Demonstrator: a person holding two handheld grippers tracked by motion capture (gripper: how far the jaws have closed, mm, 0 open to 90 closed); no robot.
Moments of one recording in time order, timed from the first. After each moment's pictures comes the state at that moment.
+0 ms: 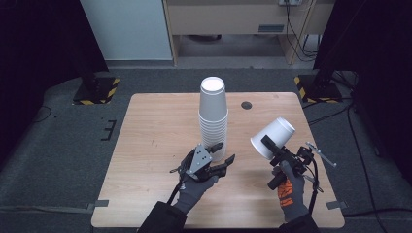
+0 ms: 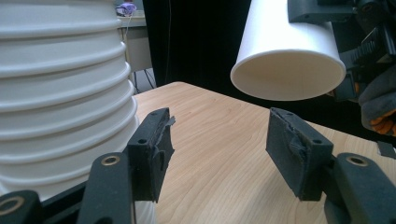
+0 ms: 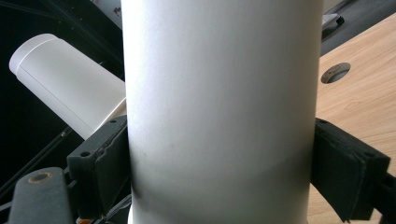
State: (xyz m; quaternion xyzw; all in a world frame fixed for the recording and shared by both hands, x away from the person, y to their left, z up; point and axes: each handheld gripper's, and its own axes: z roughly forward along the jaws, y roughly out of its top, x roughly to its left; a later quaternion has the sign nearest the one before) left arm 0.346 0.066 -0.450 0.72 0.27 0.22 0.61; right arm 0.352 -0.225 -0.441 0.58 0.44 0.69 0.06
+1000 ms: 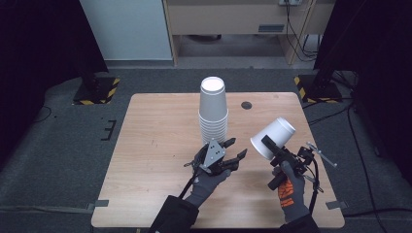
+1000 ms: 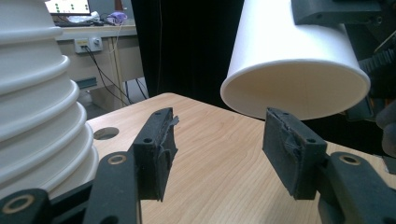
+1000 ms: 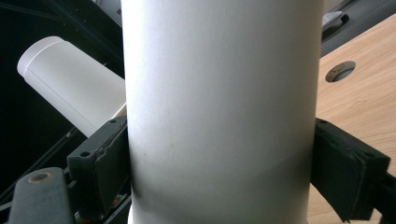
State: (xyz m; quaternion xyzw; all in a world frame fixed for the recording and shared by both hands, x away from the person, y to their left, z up) left arm 0.367 0.032 -0.455 0.71 0.25 0.22 0.62; right arm 0.351 -0.226 -0.440 0.57 0.44 0.69 0.05
